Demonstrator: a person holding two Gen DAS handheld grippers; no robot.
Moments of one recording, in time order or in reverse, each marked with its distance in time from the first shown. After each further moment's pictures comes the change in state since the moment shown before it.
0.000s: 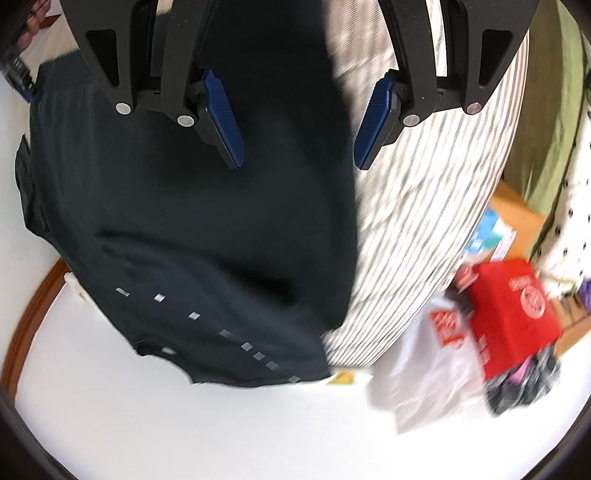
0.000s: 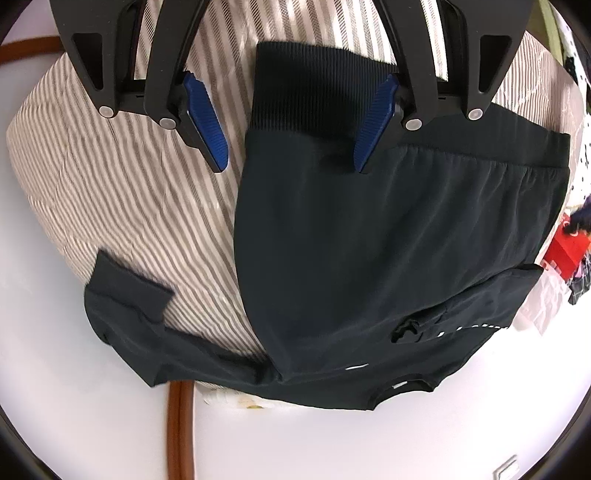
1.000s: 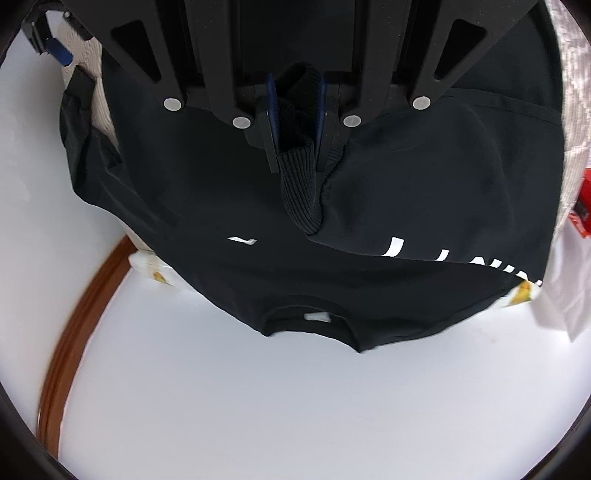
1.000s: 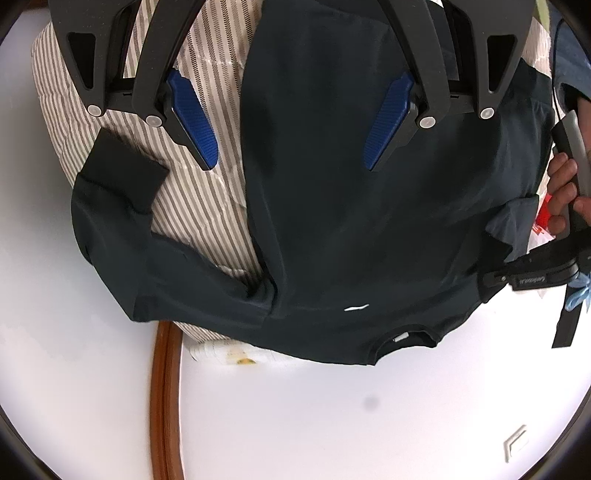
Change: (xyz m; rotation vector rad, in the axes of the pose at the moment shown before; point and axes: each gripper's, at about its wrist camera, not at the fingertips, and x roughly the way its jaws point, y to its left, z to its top) left arm 0.057 -0.239 0.125 0.152 -0.049 -0.225; right arm 0.009 -0.012 0.107 -0.021 -0.076 0.042
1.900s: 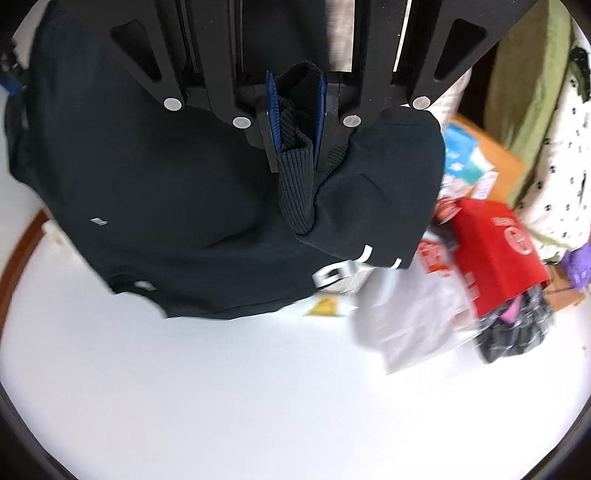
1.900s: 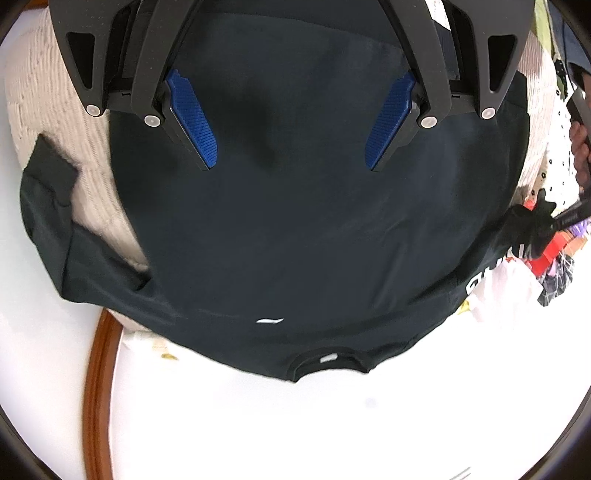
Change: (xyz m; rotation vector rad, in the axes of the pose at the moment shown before) left arm -0.111 0.195 -0.037 -0.119 -0.099 0.304; right arm 0.000 0.108 -0.003 -0.088 0.016 0.076
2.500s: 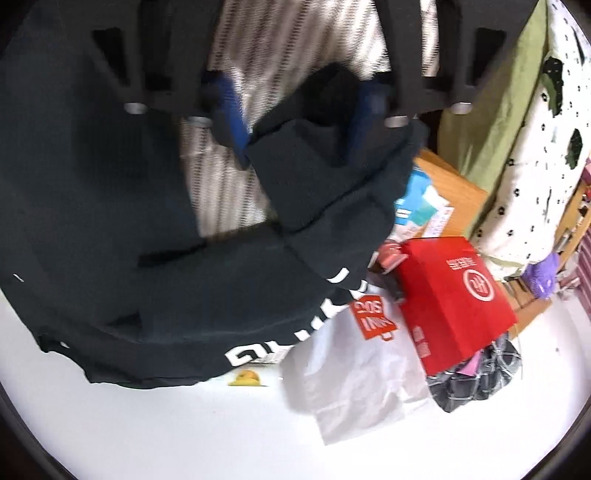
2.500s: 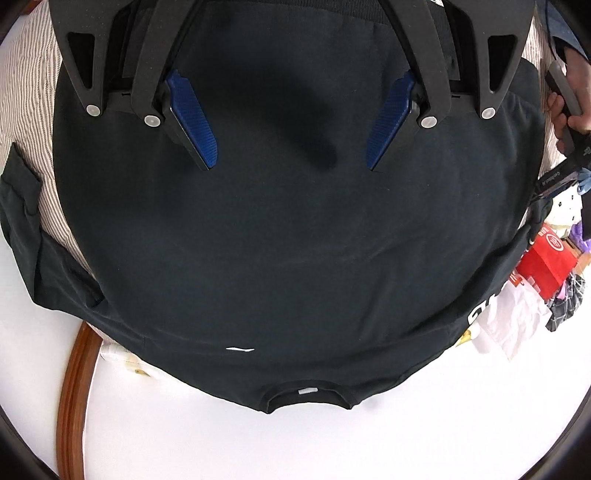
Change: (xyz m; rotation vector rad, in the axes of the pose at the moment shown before) left arm 0.064 0.084 -0.074 0.034 0.089 0.254; right arm 0.052 0.055 -0.012 -0.033 0.082 -0.026
